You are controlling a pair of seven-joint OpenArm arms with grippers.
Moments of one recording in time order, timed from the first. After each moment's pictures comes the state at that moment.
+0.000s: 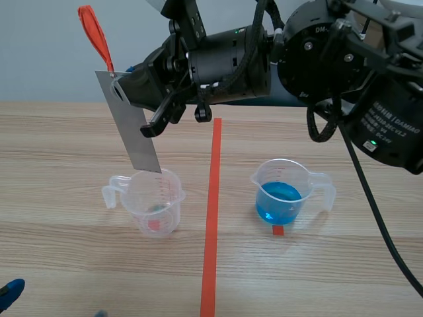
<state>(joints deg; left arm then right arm) 35.7 -6.6 -6.0 58.0 14.5 -11.6 -81.7 27.7 20.6 -41.7 93.6 36.6 35.4 -22.6</state>
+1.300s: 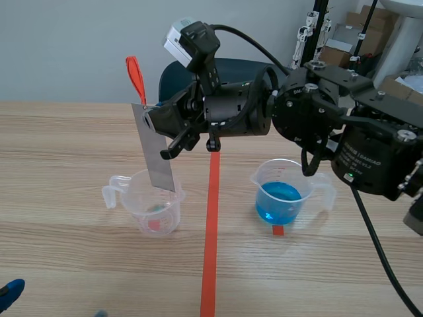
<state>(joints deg) 35.7 -6.6 -6.0 58.0 14.5 -11.6 -81.7 26.2 17.5 -41.7 77.4 31.9 36.1 -11.4</state>
